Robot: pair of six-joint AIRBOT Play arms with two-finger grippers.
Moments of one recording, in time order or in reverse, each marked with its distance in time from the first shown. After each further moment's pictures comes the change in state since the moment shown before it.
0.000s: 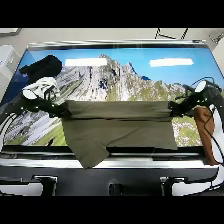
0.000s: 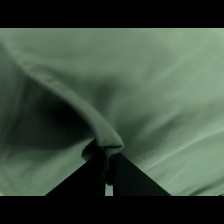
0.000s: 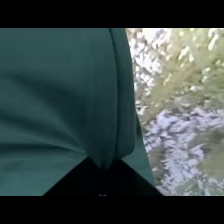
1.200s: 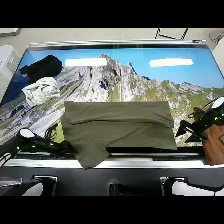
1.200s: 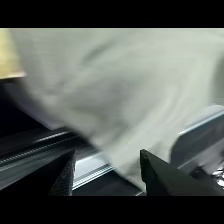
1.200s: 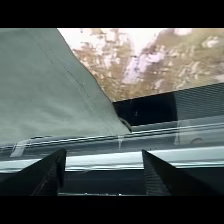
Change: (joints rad) left arm 0.054 0.402 -0.731 -0.149 -0.063 0.171; right arm -0.211 0.162 -0.261 -0.010 0.240 -0.040
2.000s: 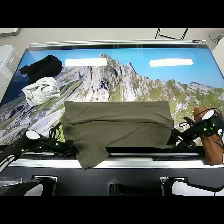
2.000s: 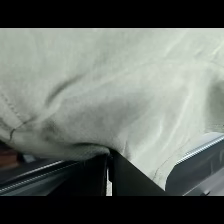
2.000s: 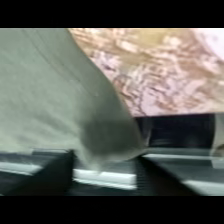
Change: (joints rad) left arm -0.100 0.010 -0.015 -0.038 0.140 -0.031; right arm -0.001 0.003 -0.230 0.117 -0.169 -0.070
